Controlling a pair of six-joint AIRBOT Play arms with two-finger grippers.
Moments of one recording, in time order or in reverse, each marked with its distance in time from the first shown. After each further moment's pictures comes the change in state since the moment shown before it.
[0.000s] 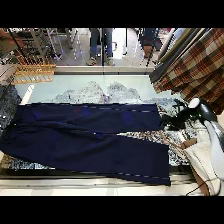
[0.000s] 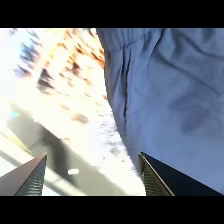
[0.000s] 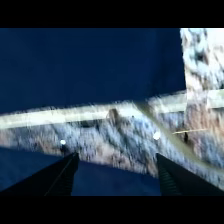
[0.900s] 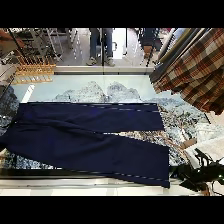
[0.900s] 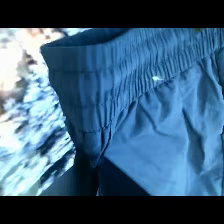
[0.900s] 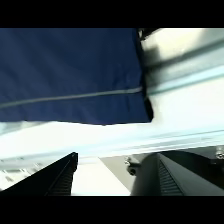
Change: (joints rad) left arm 0.058 -0.156 -0.110 -0.504 0.293 0.113; right arm -0.482 0.770 -0.848 -0.008 0.307 -0.181
